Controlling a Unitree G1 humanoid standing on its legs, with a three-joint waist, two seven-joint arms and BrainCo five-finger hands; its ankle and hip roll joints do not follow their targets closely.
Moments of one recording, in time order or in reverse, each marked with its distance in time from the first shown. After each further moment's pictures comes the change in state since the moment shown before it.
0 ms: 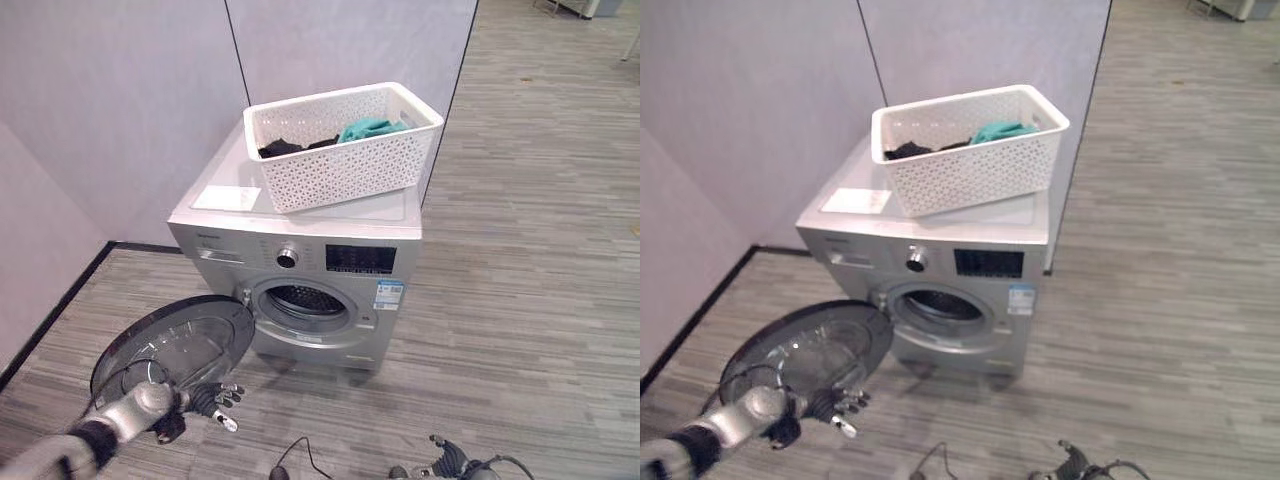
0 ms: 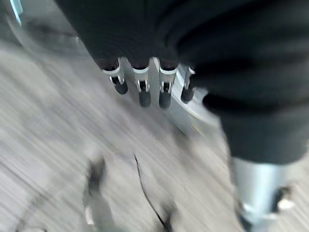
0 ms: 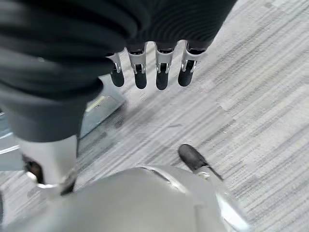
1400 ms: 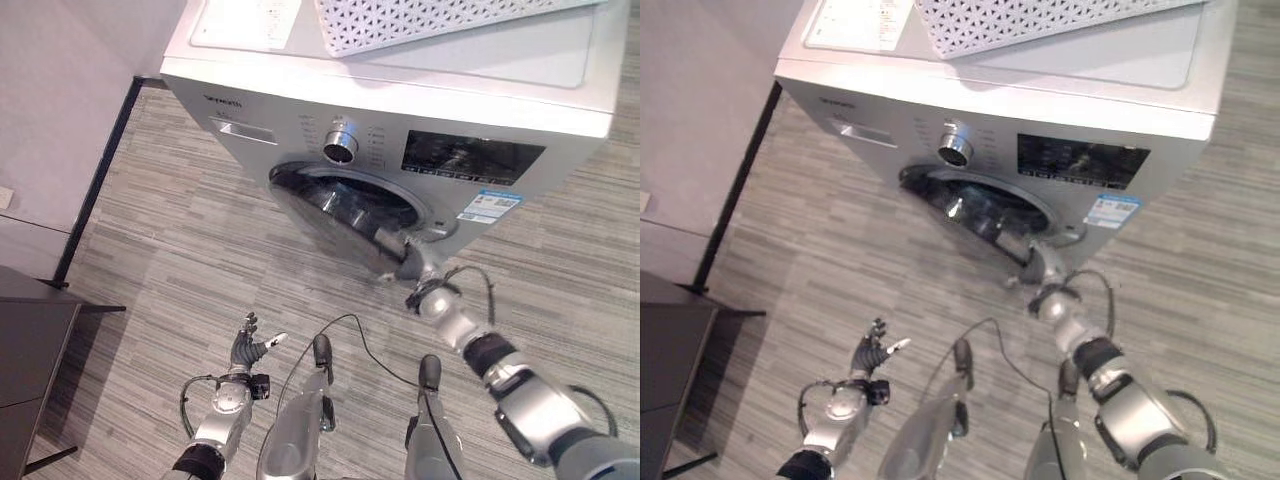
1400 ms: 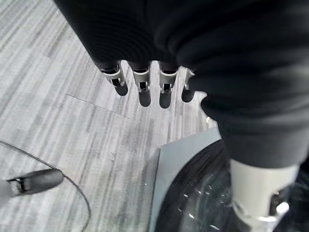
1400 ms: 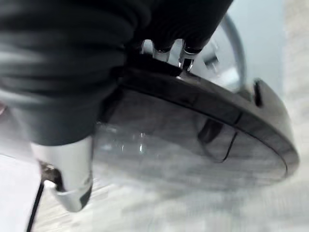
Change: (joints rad) left arm 0.181 -0.394 0.500 -0.380 -0.215 -0.148 0.644; right arm -0.646 0.122 0.103 -0.058 0.047 0.010 -0.294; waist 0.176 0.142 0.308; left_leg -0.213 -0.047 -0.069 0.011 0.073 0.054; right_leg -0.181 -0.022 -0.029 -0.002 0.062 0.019
